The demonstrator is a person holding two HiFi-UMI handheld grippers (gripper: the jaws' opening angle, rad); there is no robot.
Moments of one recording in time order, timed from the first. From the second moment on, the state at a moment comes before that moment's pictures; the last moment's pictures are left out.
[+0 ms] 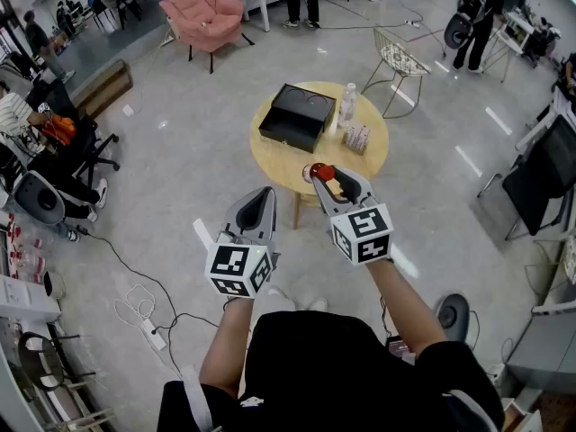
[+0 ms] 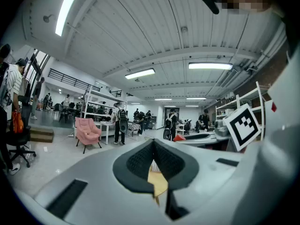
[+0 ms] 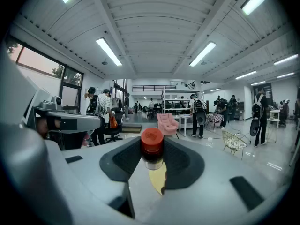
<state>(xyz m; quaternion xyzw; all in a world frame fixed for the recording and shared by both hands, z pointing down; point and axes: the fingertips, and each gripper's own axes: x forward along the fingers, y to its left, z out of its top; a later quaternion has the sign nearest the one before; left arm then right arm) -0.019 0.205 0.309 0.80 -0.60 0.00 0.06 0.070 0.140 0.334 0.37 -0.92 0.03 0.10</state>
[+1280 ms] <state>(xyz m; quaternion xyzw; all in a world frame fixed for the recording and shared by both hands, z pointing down) -0.021 0.124 0.327 0.80 -0.59 0.00 0.09 0.063 0.070 0.359 0.37 -0.92 0.07 0.10</state>
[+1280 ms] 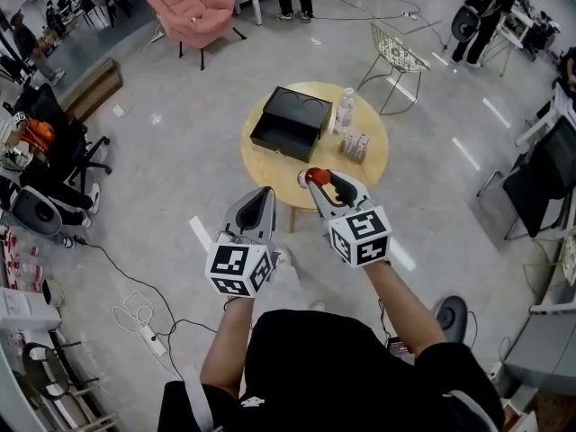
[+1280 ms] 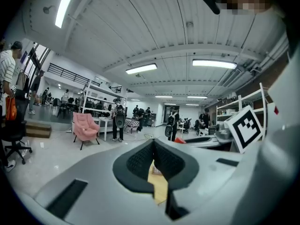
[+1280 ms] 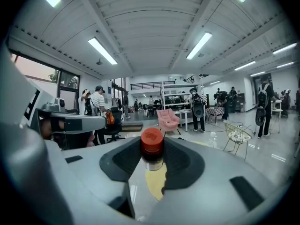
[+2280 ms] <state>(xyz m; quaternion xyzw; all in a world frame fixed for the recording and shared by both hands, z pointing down) -0.110 -0.054 0.338 0.82 -0.55 0.01 0.12 -0.020 -0.098 0.374 0.40 -0.90 0.10 0.14</state>
